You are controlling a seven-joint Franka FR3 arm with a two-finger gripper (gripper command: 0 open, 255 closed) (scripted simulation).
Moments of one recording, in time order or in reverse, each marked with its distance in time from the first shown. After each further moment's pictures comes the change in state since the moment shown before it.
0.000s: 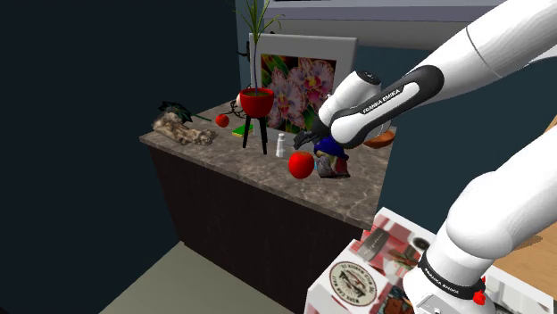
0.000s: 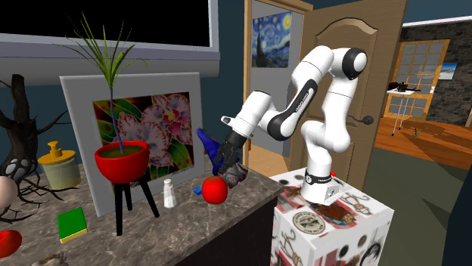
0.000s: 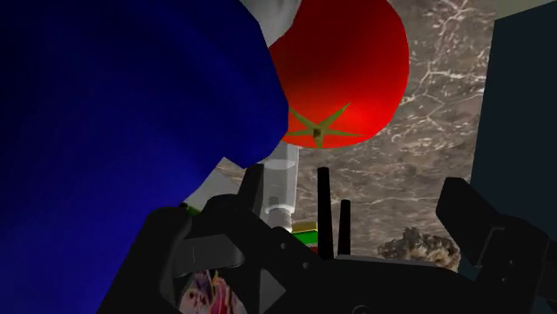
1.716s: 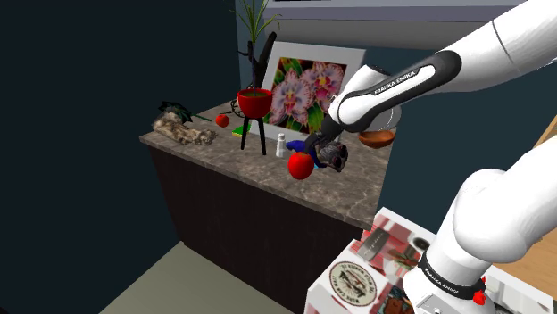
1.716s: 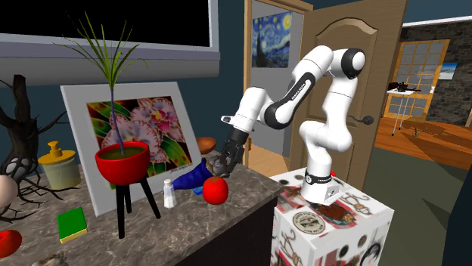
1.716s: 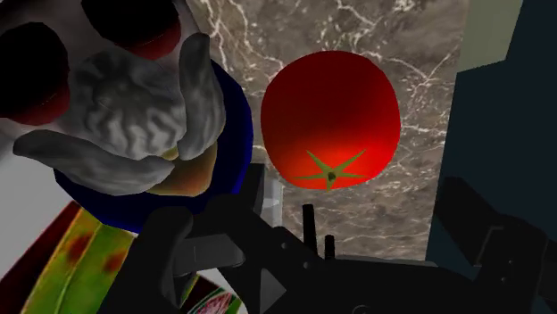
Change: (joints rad) arm 0.153 -0.084 -0.208 -0.008 0.136 -0.200 -0.279
